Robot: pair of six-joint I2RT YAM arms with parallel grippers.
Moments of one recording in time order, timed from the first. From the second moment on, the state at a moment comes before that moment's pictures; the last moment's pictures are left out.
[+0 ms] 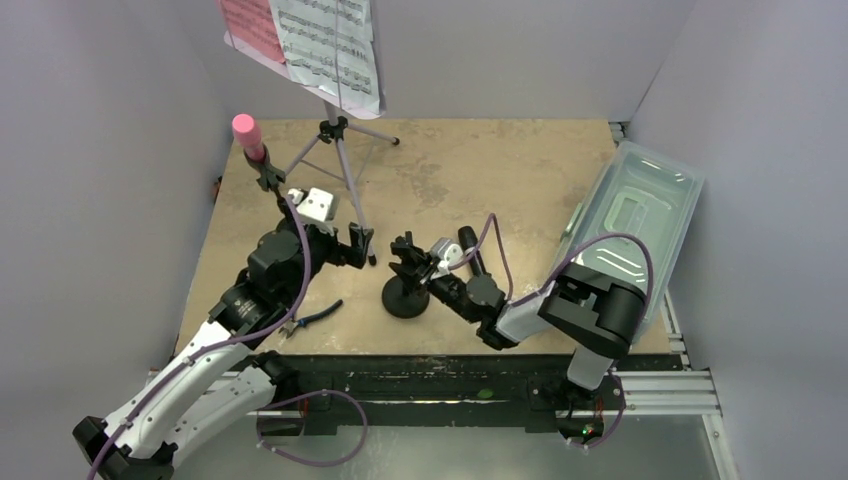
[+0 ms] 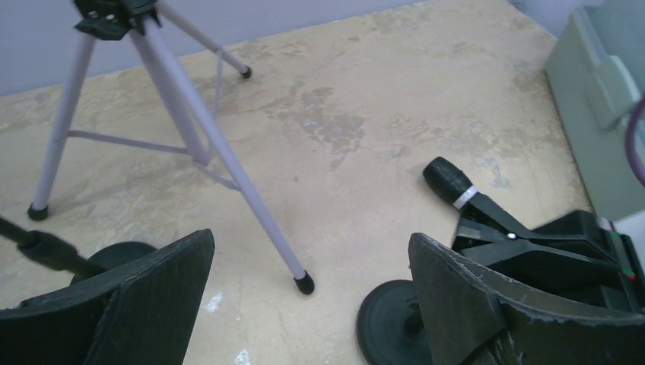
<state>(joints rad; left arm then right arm) -0.63 0.70 0.73 -0.19 -0.26 -0.09 1.06 1.74 0.48 1.44 0.22 0.08</state>
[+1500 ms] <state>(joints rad) -0.64 0.95 0.65 0.01 0.67 0.40 0.74 1.82 0.54 1.51 -0.97 0.19</state>
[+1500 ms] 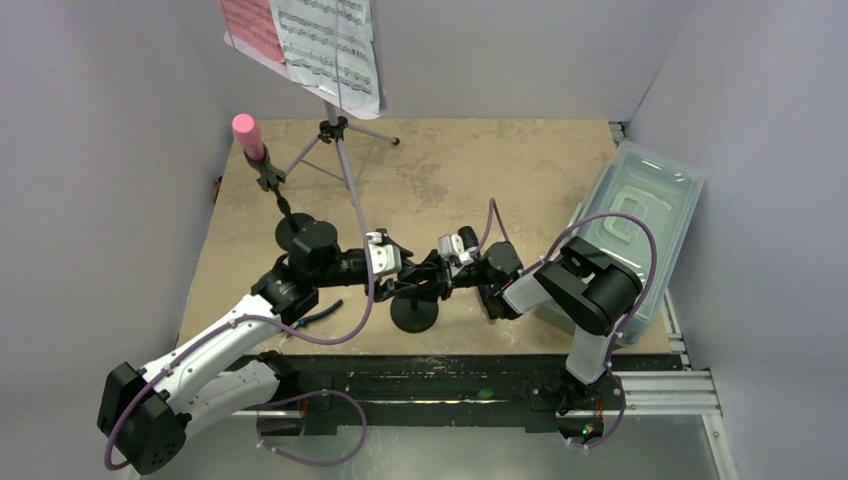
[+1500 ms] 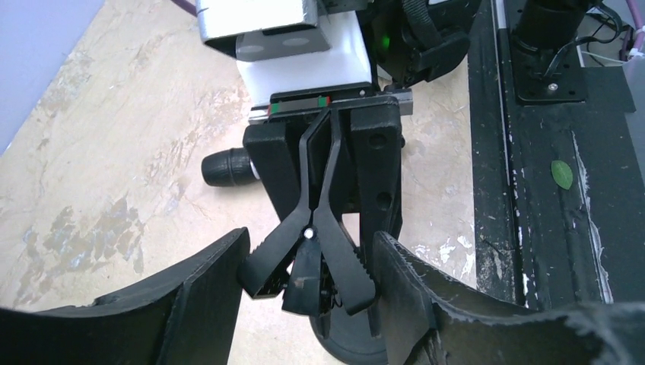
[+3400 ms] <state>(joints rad) -0.63 0.85 0.59 0.02 0.56 0.34 0.63 1.89 1.20 -0.33 0.36 0.31</state>
